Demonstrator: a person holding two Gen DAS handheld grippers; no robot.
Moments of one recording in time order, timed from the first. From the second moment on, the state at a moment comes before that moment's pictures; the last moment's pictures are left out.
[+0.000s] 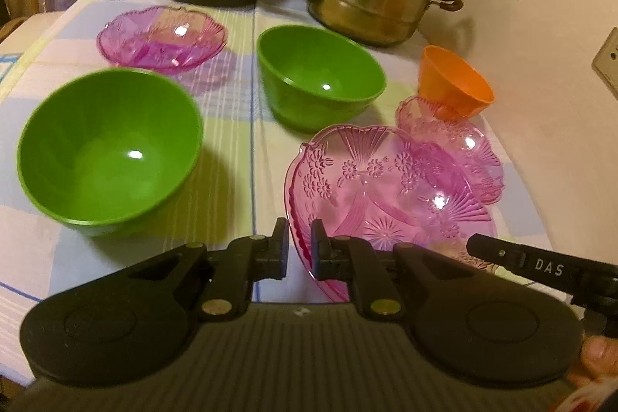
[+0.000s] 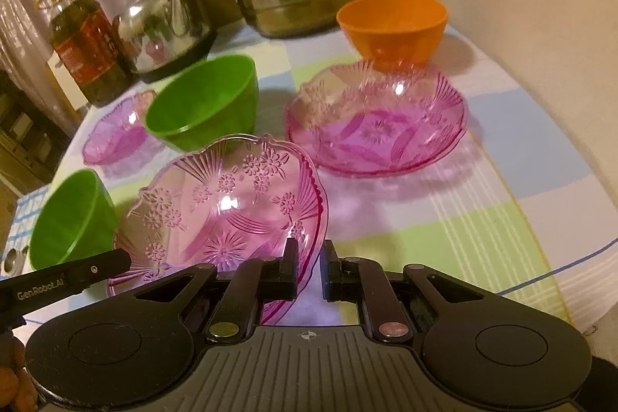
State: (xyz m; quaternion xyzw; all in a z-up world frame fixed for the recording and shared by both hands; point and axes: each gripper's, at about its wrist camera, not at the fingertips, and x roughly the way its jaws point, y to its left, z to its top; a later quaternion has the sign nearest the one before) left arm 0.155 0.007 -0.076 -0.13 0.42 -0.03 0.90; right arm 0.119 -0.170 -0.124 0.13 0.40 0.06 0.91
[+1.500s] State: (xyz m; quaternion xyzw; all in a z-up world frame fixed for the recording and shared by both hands) left arm 0.300 -0.106 -0.101 -0.08 0.43 -0.10 0.89; right arm 0.227 -0.267 -0.131 0.09 0.38 -0.03 0.92
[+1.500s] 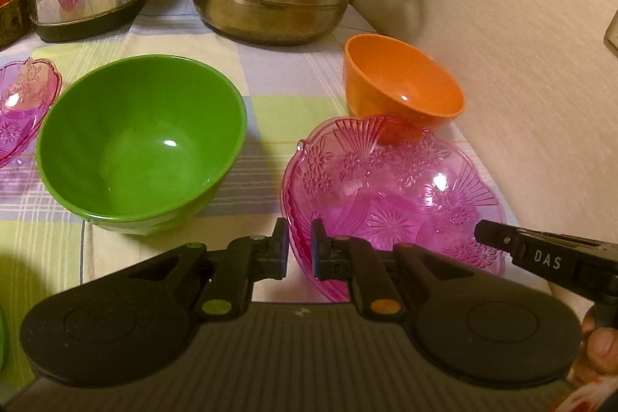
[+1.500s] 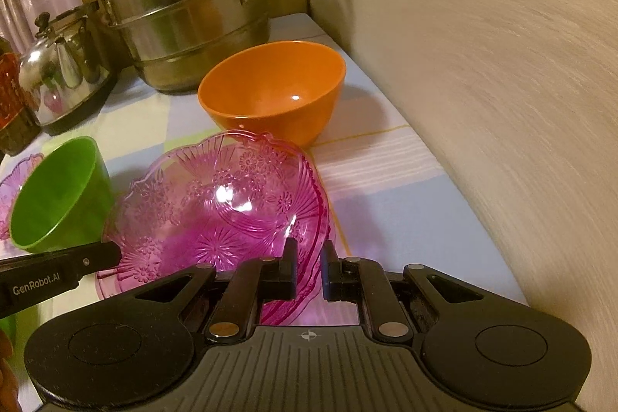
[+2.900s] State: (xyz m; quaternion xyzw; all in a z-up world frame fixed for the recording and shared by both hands) left arm 0.155 -0.036 -0.036 -0.11 0.38 -0.03 0.92; right arm 0.111 -0.200 -0.067 0.13 0.35 0.01 0.93
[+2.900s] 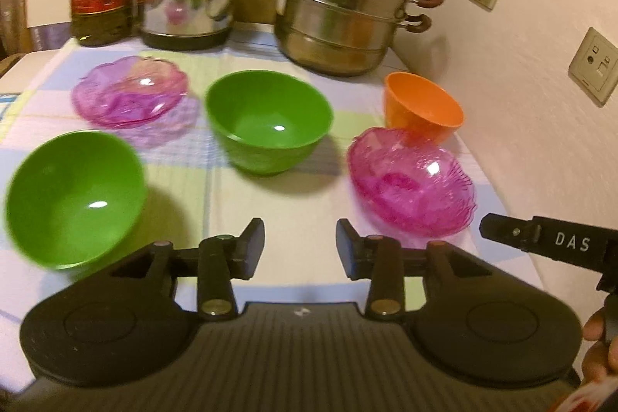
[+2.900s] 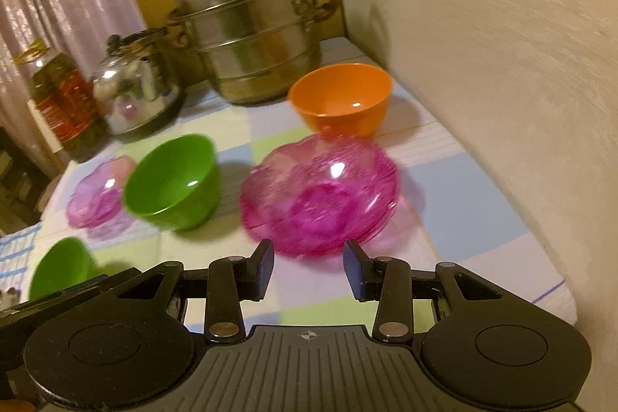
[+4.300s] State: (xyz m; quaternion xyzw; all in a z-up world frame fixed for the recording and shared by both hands) left arm 0.122 0.141 0.040 -0.10 0.33 0.09 0.93; right arm 0.121 -0.030 -0.019 0.02 0.32 0.16 0.93
